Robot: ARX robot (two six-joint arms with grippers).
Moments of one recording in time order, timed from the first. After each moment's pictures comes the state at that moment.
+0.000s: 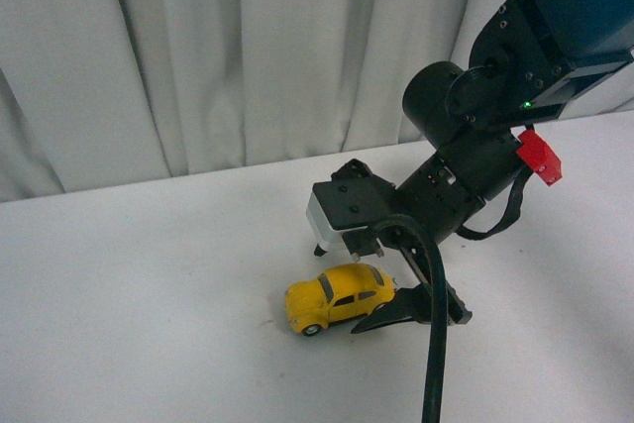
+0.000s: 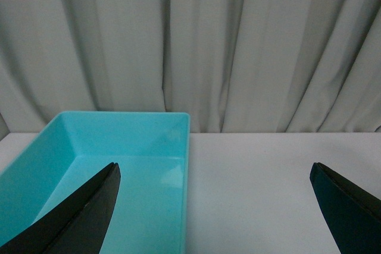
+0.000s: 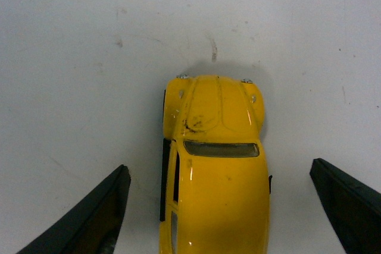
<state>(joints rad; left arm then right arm) 0.00 0.00 0.01 0.00 0.00 0.00 0.08 2.24 1.32 -0.50 -0.70 -1.62</state>
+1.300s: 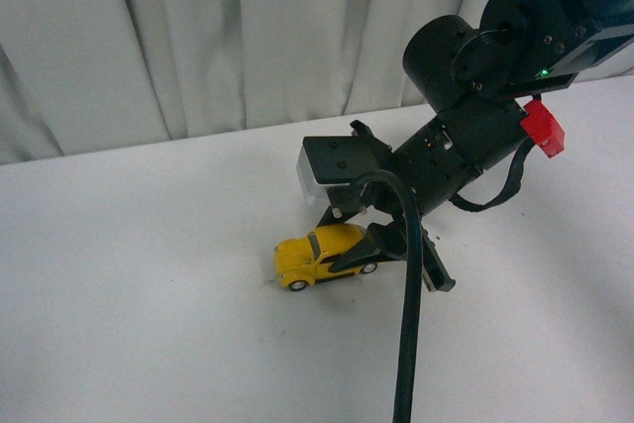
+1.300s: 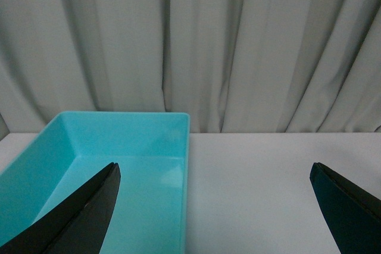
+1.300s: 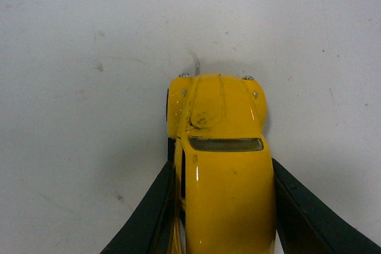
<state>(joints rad) 0.00 0.00 0.01 0.00 0.00 0.00 0.10 2.23 1.25 -0.37 -0.68 -1.47</state>
